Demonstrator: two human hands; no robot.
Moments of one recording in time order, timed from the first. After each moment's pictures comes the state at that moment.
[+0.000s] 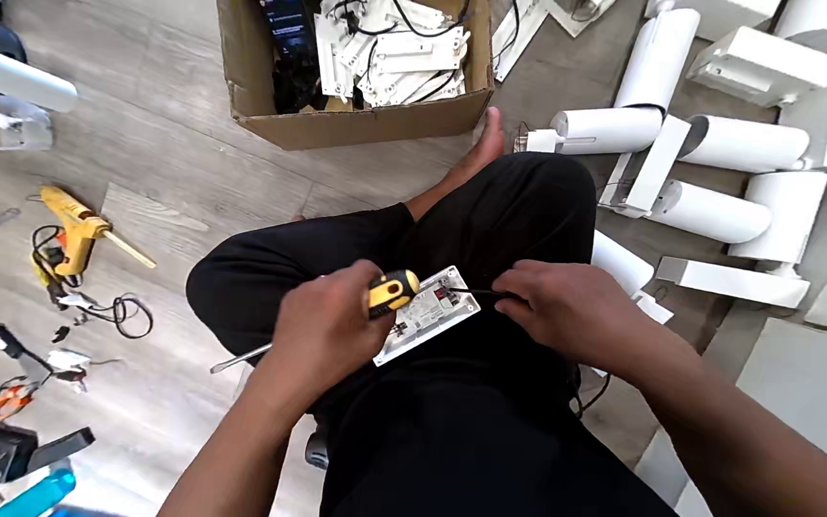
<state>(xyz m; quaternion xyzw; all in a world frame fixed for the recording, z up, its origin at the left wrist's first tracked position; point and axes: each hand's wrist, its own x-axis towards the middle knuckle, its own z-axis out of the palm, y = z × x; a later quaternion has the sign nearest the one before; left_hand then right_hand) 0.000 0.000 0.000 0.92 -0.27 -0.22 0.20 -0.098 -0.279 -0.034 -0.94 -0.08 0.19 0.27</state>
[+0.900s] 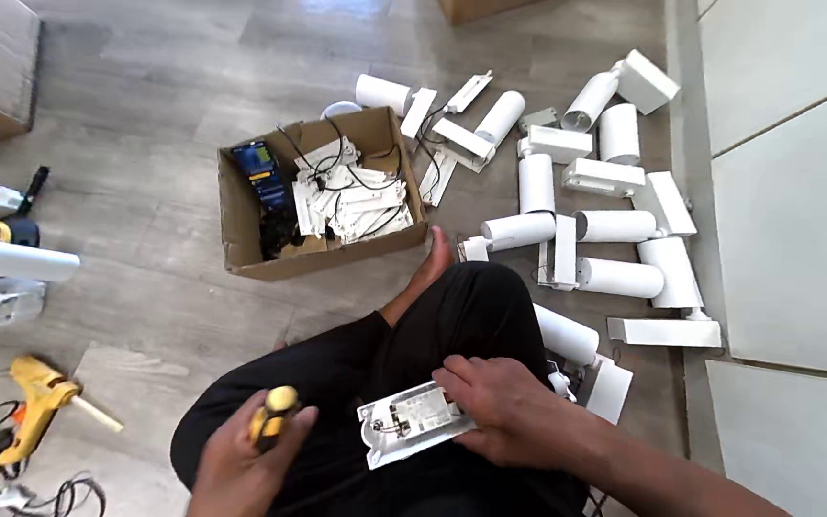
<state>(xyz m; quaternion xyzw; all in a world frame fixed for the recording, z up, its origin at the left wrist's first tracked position) 0.024 0.052 0.003 0.89 -0.13 -0.18 0.41 -0.094 -0.258 -0.039 -0.94 -0.15 0.13 0.26</state>
